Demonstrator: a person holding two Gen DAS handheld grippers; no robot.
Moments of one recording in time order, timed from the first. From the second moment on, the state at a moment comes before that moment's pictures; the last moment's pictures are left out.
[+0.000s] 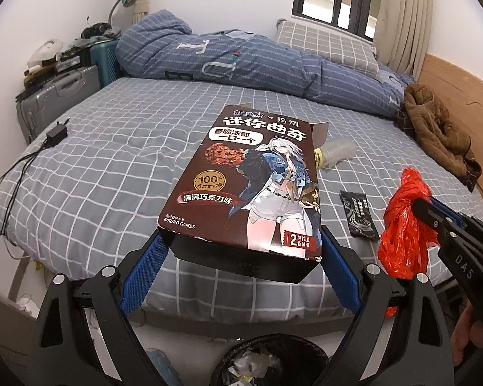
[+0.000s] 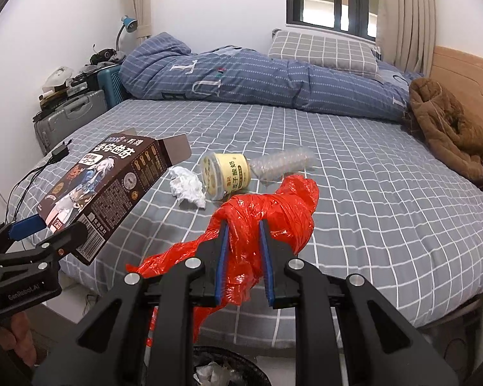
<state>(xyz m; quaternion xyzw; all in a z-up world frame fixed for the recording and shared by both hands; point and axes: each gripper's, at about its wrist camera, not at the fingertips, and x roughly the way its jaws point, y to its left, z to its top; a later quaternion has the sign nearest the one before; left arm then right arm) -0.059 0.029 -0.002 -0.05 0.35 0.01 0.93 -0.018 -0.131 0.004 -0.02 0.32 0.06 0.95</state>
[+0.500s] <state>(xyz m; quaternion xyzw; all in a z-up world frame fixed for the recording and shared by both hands) -0.113 0.020 -0.015 -0.05 0.38 0.00 0.93 -0.069 -0.134 -0.009 -0.02 0.33 0.06 0.94</state>
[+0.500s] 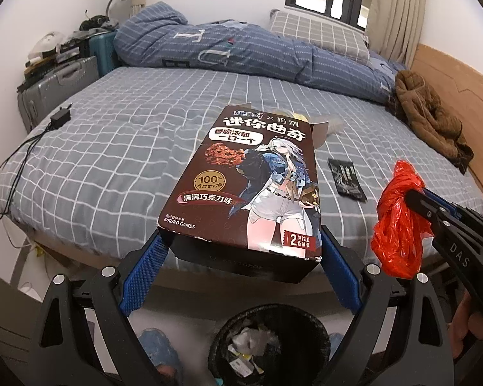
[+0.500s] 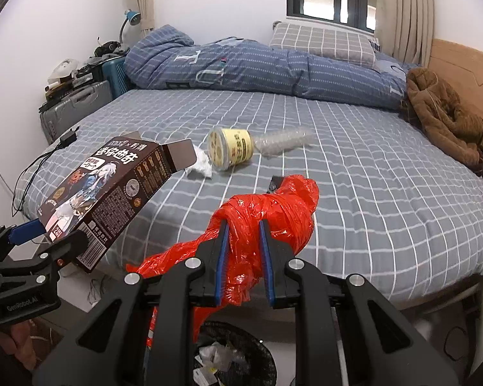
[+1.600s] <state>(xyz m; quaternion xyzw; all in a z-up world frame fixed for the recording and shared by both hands) -0.217 -0.002 -0.062 -0.03 0.47 -0.02 0.88 -0.171 -0.140 -0.058 -0.01 0.41 0.05 0.91</state>
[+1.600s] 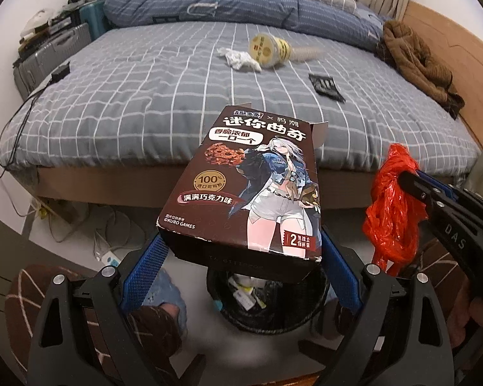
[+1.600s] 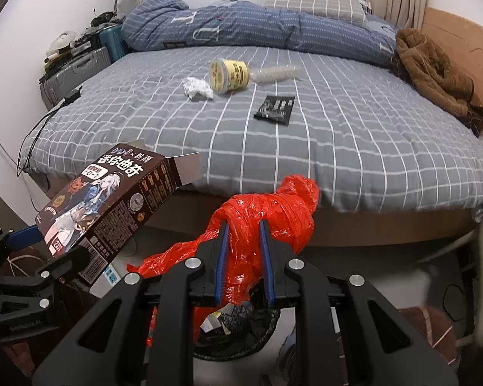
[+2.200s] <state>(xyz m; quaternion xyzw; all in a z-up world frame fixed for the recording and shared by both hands) -0.191 0.001 -0.151 -0.03 0.54 -0.01 0.84 -0.146 -0.154 -0.138 0.00 0.49 0.04 0.87</state>
